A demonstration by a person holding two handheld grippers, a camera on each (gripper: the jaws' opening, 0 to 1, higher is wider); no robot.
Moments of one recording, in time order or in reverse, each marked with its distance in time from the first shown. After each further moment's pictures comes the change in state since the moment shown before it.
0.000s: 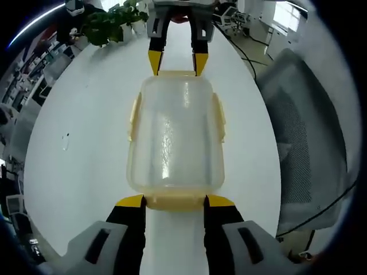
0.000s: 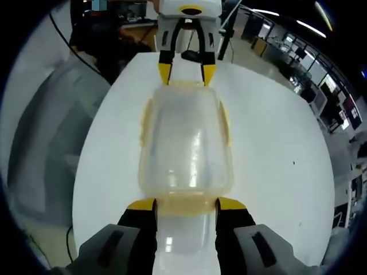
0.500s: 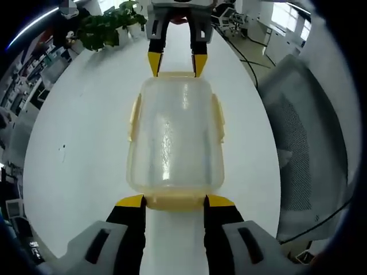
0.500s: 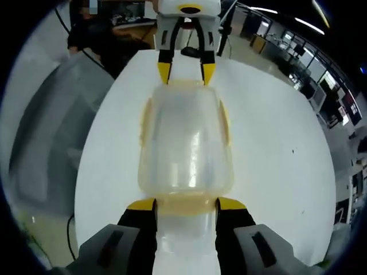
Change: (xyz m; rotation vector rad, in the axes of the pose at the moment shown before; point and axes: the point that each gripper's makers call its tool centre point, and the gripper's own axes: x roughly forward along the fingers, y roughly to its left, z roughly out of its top) left arm 0.012 -0.004 0.030 0.012 -0.015 -0.007; right arm -0.013 0.006 -0.030 0.017 0.011 0.005
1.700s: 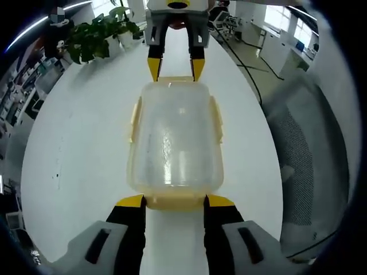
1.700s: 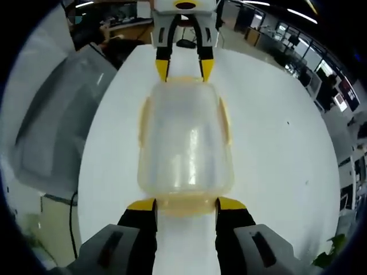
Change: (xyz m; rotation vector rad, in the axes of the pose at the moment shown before) left arm 0.031 0.005 0.067 0.036 -0.044 -0.031; right arm -0.027 0.003 -0.068 0.059 0.026 0.009
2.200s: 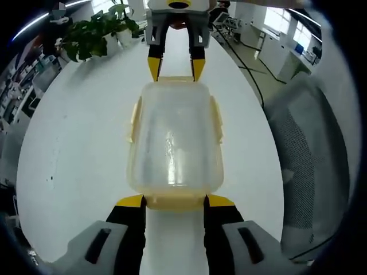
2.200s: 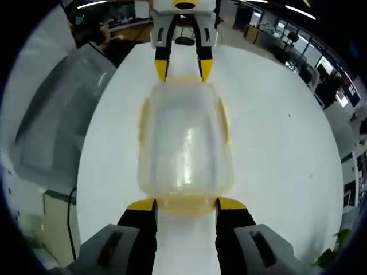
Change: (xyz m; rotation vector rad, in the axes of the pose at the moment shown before) left arm 0.014 0.001 0.003 -0.013 -0.004 -0.032; right arm 0.006 0.000 -0.012 0.024 0.001 0.024
